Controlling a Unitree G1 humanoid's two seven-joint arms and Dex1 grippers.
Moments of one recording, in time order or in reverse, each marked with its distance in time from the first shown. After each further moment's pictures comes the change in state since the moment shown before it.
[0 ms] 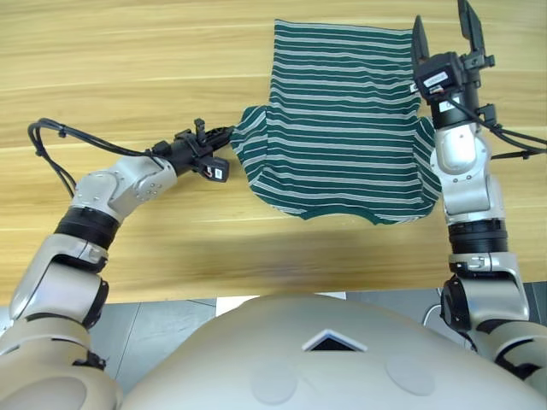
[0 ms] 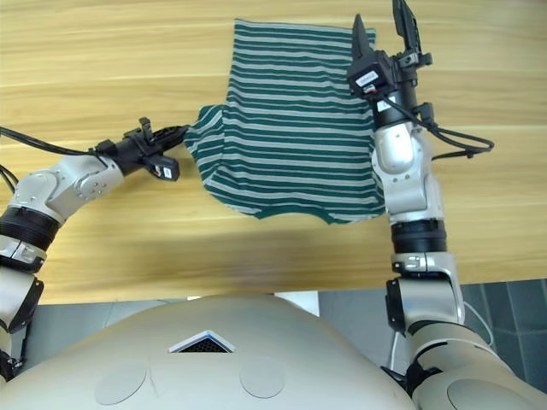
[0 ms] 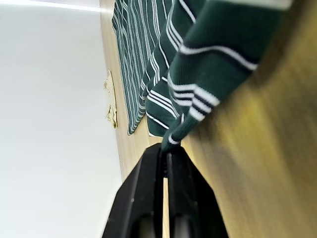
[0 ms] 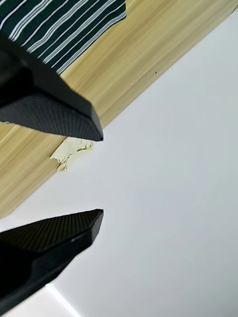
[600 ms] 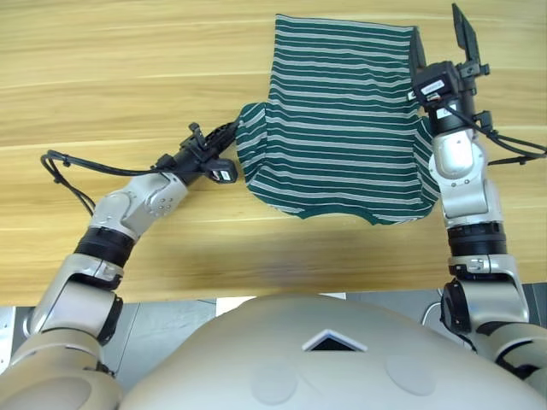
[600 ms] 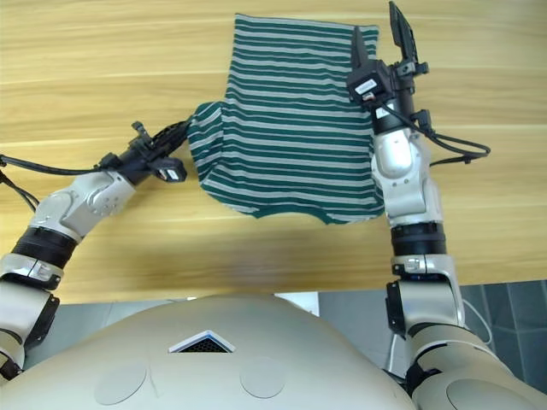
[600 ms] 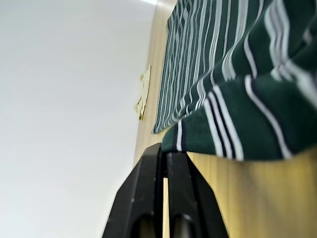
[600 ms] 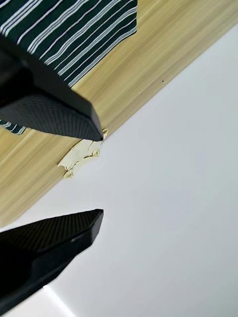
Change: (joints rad) left arm 0.118 -0.088 0.080 -0.099 -0.069 0.015 0.156; right arm 0.017 -0.001 0.000 0.030 0.002 -0.022 -0.001
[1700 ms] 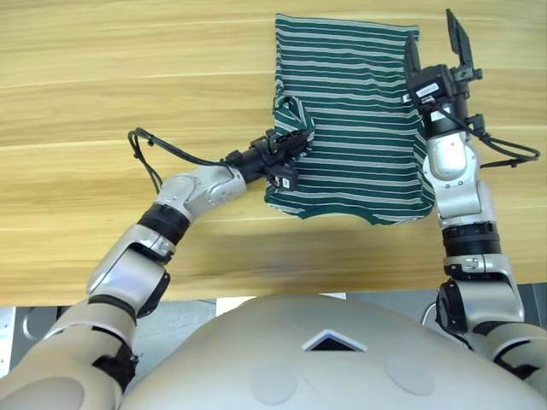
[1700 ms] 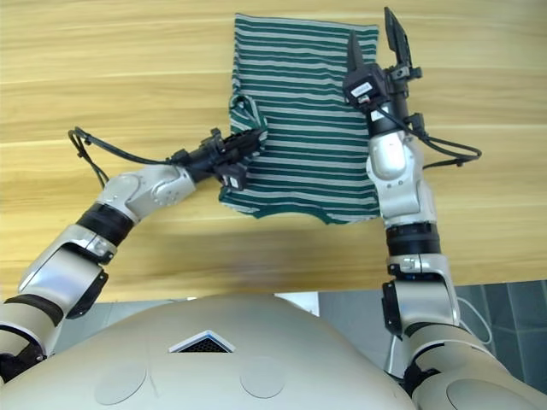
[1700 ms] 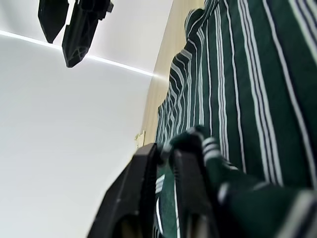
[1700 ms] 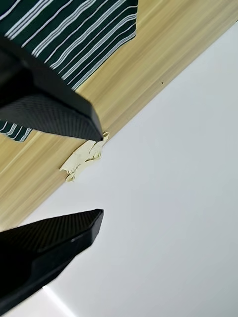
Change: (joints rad) left arm -0.195 -0.269 -0.178 0.181 0.089 -0.059 0.014; right arm 0.000 0.024 0.012 0.027 -0.001 -0.011 -0.016
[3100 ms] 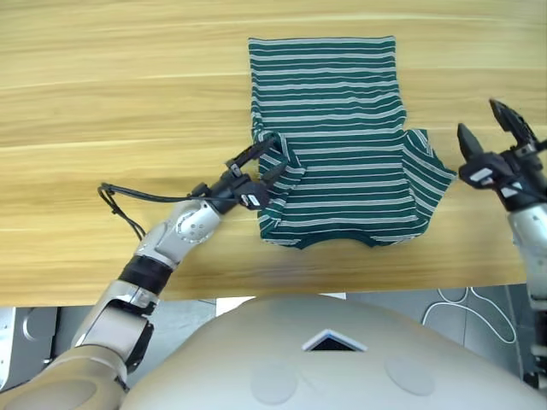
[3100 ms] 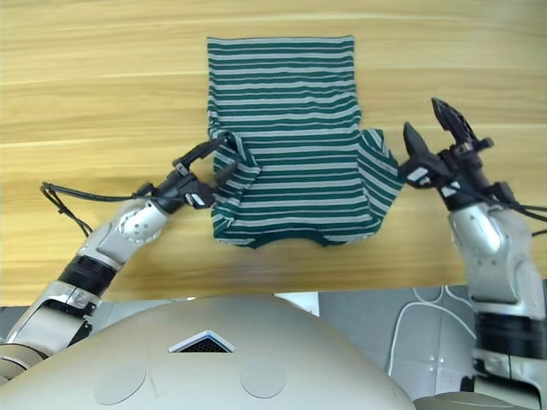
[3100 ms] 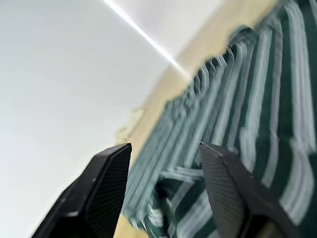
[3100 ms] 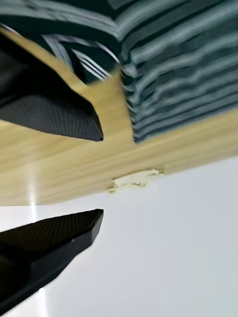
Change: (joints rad) left arm 0.361 0.078 0.161 -0.311 -0.377 -0.051 -0.152; right arm 0.633 -0.389 -0.311 -0.443 0.011 0.019 0.318
